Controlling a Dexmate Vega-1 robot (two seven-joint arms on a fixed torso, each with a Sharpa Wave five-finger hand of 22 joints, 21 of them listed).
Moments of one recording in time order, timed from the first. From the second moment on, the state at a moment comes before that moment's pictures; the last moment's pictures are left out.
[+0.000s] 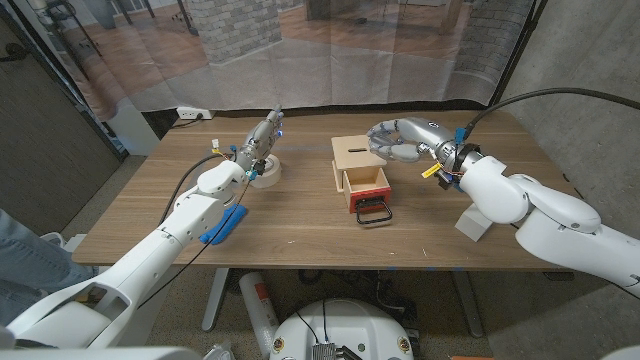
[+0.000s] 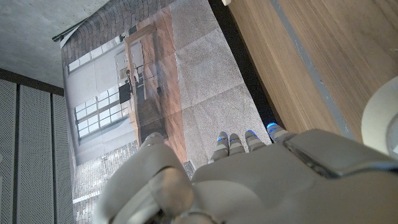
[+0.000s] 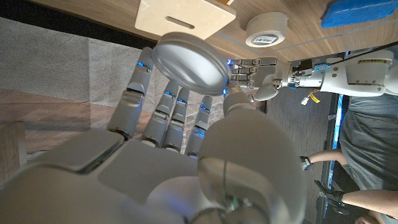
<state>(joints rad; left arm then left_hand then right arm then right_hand) 0.79 0.59 0.41 -1.47 -0.62 -0.09 0.00 0.36 0.03 0.11 0.08 0.29 -0.05 0.05 0.20 0.18 -0.13 0.01 0.20 0.18 -0.17 0.03 0.19 0.18 -0.17 0.05 0.20 0.18 -1.11 -1.09 -0.35 -2.37 -0.34 -0.35 -0.07 0.91 0.10 0.29 -0.14 0.18 0.54 -0.12 0.32 0.26 0.48 -0.01 0.34 0.22 0.54 -0.05 0.22 0.22 0.80 0.02 0.24 0.19</state>
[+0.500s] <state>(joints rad) 0.79 0.59 0.41 -1.47 -0.61 -0.09 0.00 0.36 0.03 0.11 0.08 0.29 -0.05 0.05 0.20 0.18 -0.13 0.01 0.20 0.18 -0.17 0.03 0.19 0.18 -0.17 0.05 0.20 0.18 -1.09 -1.05 -0.37 -2.34 -0.35 -0.30 -0.04 0.91 0.11 0.29 -0.14 0.18 0.55 -0.12 0.32 0.26 0.48 -0.01 0.34 0.22 0.54 -0.05 0.22 0.22 0.80 0.02 0.24 0.19</state>
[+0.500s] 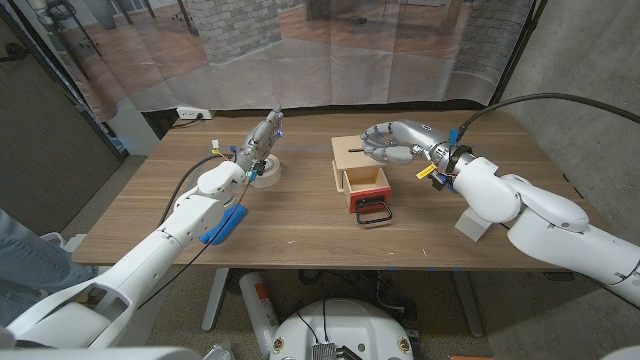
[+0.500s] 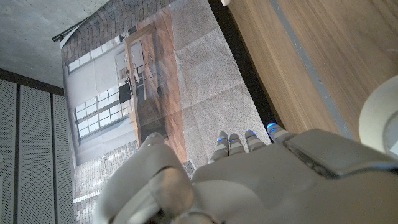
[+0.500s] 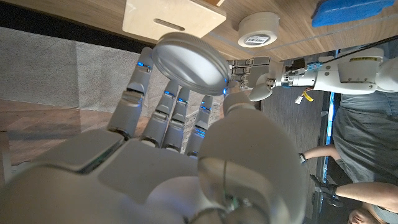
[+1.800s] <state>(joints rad) 0.79 0.59 0.41 -1.48 -0.61 -0.08 0.01 0.36 0.03 0.10 0.08 0.29 -0.04 0.05 0.20 0.18 -0.13 0.01 0.20 0.18 -0.17 0.03 0.19 0.18 -0.17 0.05 0.20 0.18 -1.04 -0.99 -0.44 -2.26 -0.33 -0.26 0.01 0.91 0.11 0.29 -0.14 0.18 0.56 -0.12 0.32 0.26 0.50 -0.02 0.34 0.22 0.56 -0.05 0.22 0.22 0.80 0.02 0.23 0.19</state>
